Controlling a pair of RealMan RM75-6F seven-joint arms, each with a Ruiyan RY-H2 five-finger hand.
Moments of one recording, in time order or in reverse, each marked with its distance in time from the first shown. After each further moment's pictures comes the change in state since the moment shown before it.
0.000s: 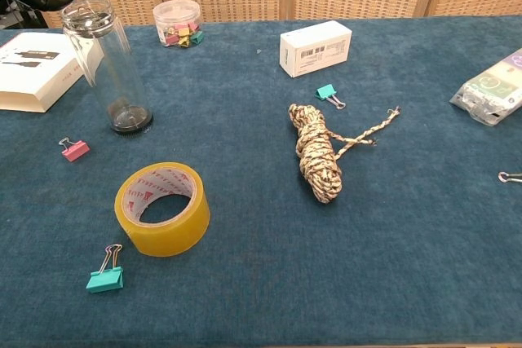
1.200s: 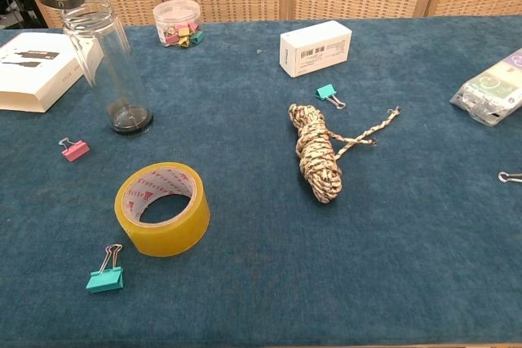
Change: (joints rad) left arm 0.044 0.058 -0.015 -0.056 0.057 0.031 -0.005; right arm -0.003 0.003 -0.001 -0.005 -0.011 0.013 0.002
